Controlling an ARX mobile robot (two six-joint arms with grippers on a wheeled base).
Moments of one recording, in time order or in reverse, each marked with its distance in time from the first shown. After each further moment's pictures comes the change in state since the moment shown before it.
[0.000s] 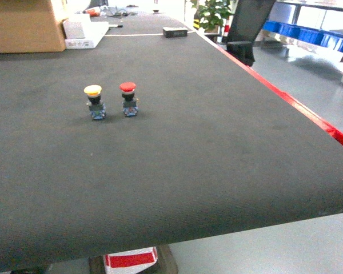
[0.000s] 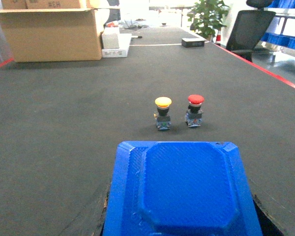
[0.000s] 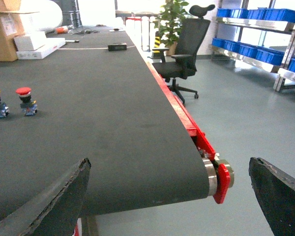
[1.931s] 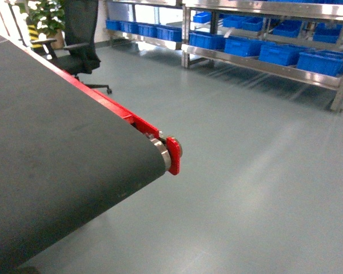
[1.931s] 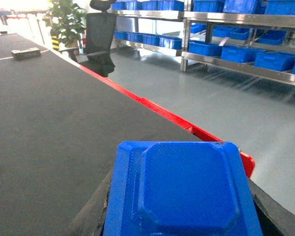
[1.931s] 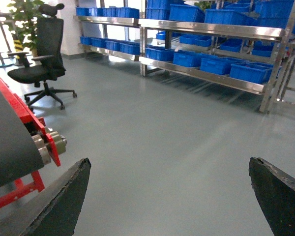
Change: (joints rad) left arm 0.000 0.000 0.000 0.000 0.000 0.000; right arm 0.000 0.000 0.000 0.000 0.000 0.000
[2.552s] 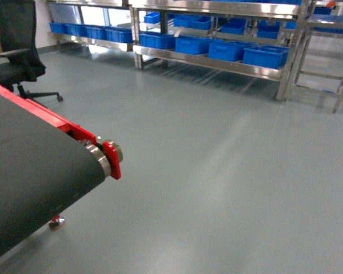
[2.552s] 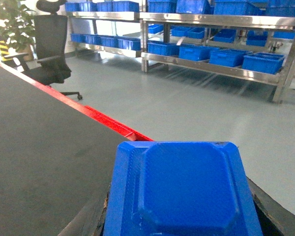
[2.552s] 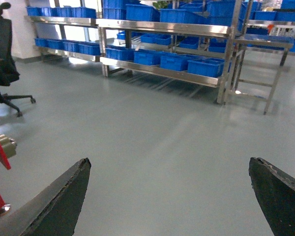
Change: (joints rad) left arm 0.000 0.000 0.000 0.000 0.000 0.000; right arm 0.000 0.000 0.000 0.000 0.000 0.000
